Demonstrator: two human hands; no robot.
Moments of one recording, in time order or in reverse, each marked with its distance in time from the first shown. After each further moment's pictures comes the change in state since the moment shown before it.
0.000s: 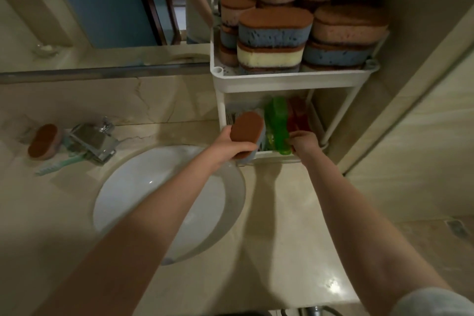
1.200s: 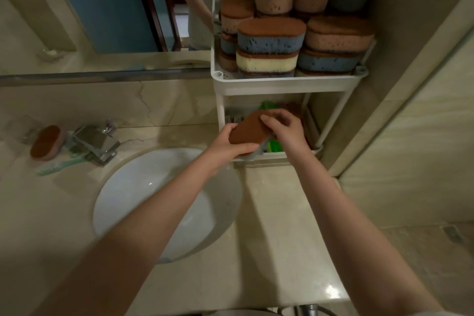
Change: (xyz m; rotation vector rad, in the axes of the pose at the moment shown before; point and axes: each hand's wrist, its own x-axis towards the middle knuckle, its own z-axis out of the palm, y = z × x) left_hand -0.028 0.007 0.001 -0.031 -0.025 0.165; right_hand -0.088 -0.056 0.013 0.092 -0.115 -0.503
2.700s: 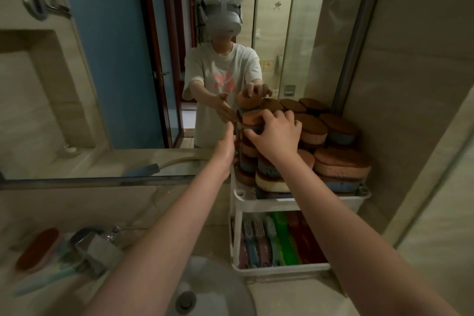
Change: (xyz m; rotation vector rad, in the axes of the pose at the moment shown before) left_hand 0.075 0.194 -0.073 -0.249 0.165 0.135; right_hand 0.096 -0.212 0.051 -1.030 0.383 -0.504
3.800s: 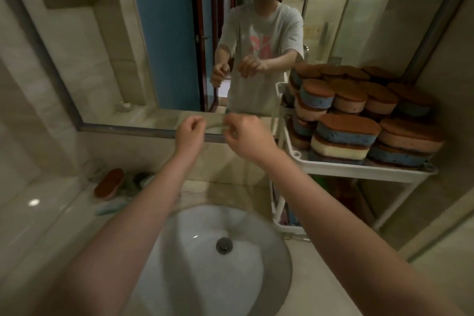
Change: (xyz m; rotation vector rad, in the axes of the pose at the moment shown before) left_hand -0.055 -0.050 -0.181 0.300 0.515 0.314; right_hand -0.090 -0.131 0.038 0.310 -0.321 -0.458
